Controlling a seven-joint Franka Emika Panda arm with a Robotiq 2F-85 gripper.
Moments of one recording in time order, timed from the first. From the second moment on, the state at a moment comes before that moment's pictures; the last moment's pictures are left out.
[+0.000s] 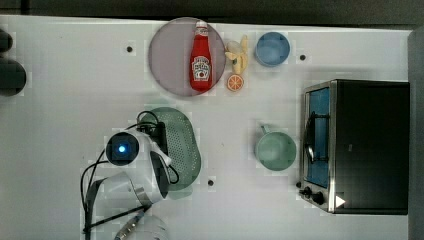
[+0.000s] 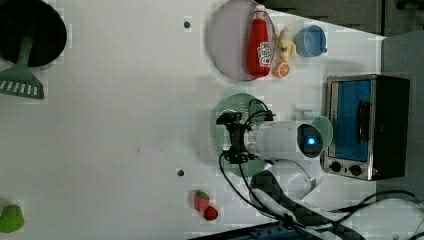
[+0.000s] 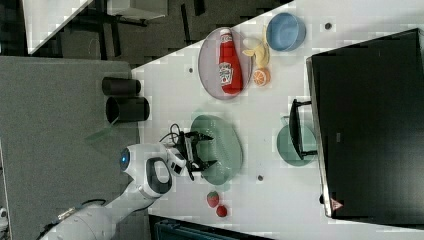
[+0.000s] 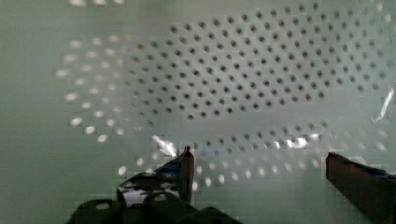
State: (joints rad) arm 0.30 0.42 0.11 -2.38 -0.03 1.19 1.08
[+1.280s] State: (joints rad) arm 0.53 0.62 0.11 -2.00 0.13 1.01 1.22
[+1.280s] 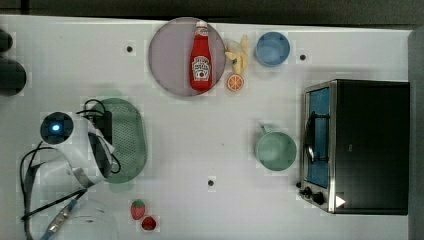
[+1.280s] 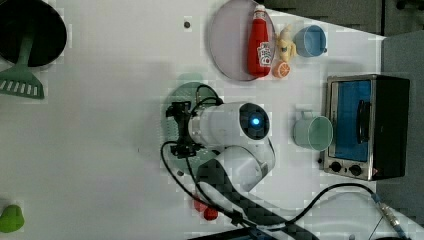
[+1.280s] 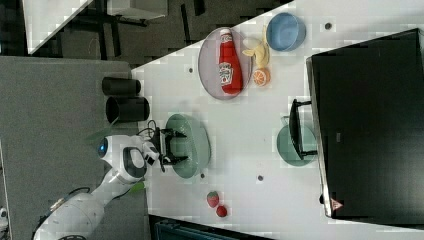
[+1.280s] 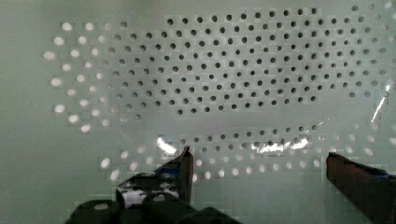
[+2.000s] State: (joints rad) arm 0.66 0.72 0.09 -1.84 0.15 1.03 1.36
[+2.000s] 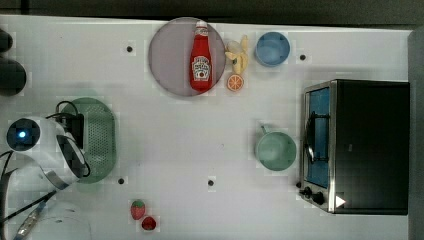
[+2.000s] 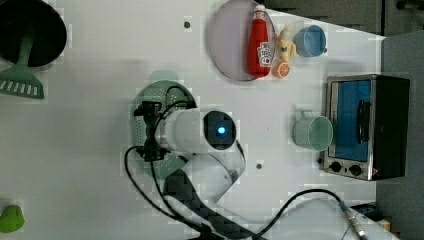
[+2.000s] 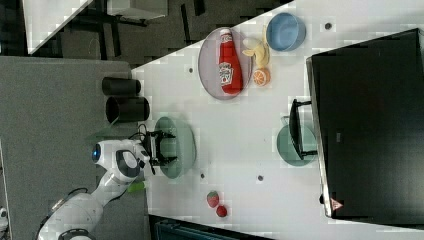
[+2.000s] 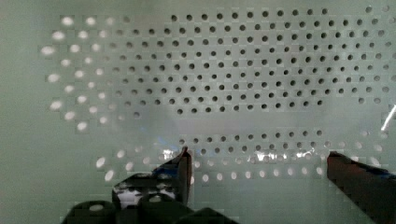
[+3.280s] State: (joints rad) arm 0.63 -0.07 -0.33 -1.77 0.05 0.23 0.60
